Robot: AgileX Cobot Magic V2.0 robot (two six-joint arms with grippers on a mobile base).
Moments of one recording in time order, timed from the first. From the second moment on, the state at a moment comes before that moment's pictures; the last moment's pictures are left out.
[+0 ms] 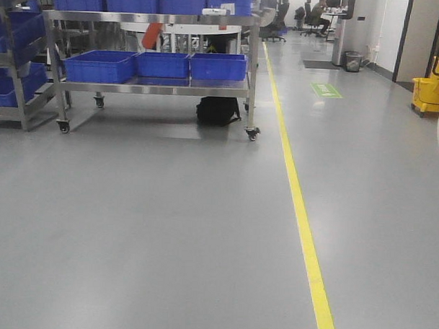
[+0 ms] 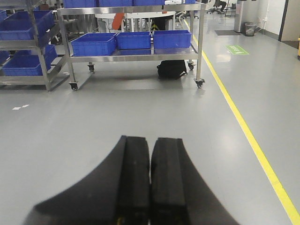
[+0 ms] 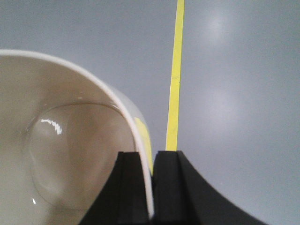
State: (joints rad) left arm -0.08 -0.01 0.01 0.00 0.13 0.02; right arm 0.01 0.44 -0.55 0.05 0.73 0.03
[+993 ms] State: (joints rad) left arm -0.08 -0.01 0.01 0.00 0.13 0.02; right arm 0.01 0.44 -0.55 0.05 0.73 0.03
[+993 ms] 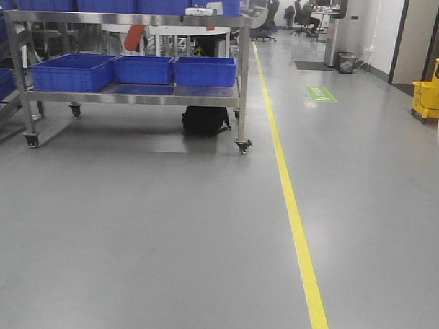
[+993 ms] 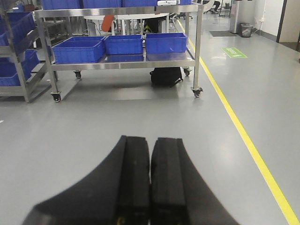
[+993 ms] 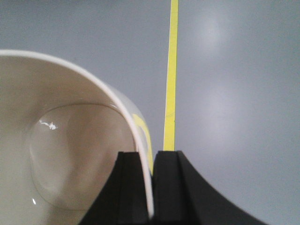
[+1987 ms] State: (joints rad) left arm -0.08 -0.01 0.01 0.00 0.13 0.02; right arm 0.01 0.44 -0.55 0.05 0.73 0.03
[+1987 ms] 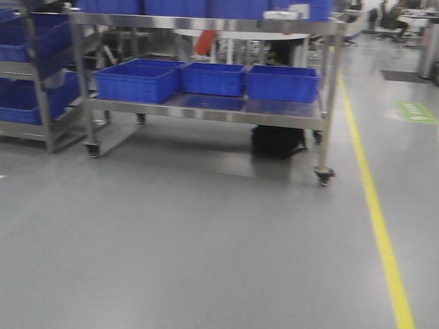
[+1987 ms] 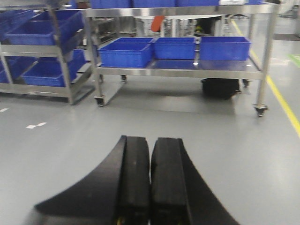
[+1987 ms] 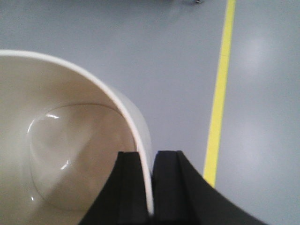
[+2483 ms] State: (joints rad) left arm -0.08 -0.01 0.01 0.00 0.13 0.02; right arm 0.01 0.44 -0.55 0.05 0.73 0.03
